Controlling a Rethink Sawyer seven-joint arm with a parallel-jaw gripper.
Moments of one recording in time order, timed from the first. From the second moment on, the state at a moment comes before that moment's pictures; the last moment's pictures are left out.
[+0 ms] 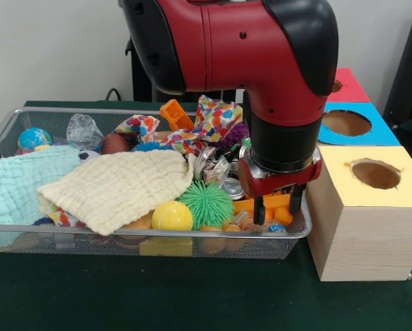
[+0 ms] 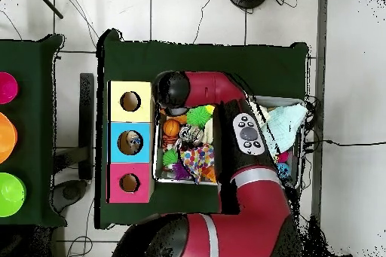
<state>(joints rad) -0.28 -0.36 0.28 1.20 -0.27 0.83 1.44</state>
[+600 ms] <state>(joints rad) -0.34 -0.36 0.35 1.20 -0.33 0.83 1.43</state>
